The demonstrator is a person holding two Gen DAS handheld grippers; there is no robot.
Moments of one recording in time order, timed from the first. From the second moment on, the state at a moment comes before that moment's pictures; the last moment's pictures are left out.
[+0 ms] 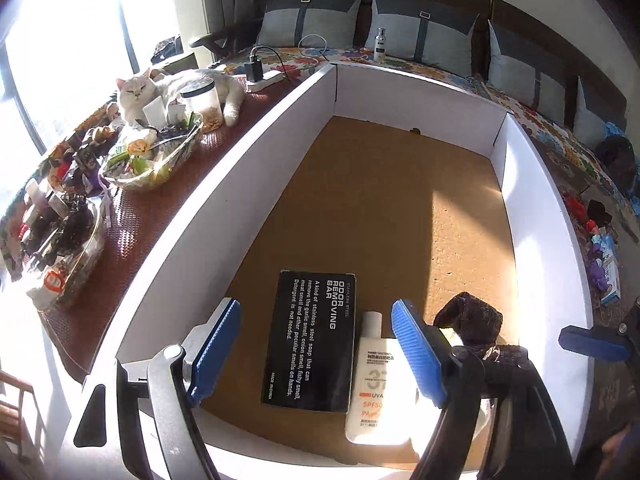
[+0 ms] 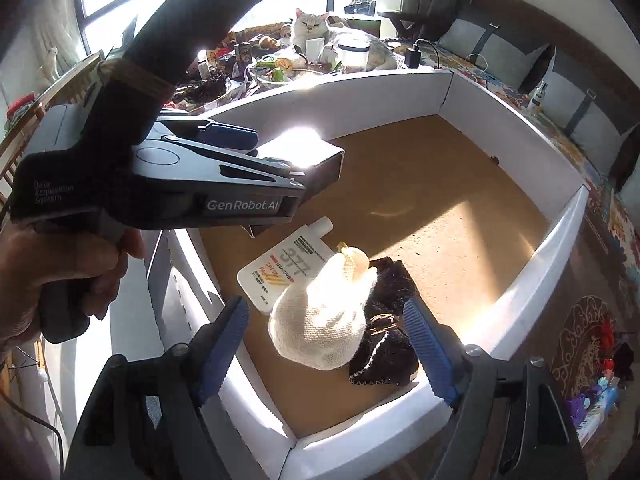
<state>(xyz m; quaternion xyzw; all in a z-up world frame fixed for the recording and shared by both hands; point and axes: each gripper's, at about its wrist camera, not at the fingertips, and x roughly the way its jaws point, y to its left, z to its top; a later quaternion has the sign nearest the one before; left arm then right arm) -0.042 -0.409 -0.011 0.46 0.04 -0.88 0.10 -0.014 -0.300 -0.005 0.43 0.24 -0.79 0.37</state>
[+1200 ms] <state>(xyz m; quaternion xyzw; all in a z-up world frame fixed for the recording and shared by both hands) -0.038 -0.018 -0.047 0.43 -0.01 -0.90 -0.11 -0.013 0.218 -0.070 0.43 0.02 -0.90 -0.04</state>
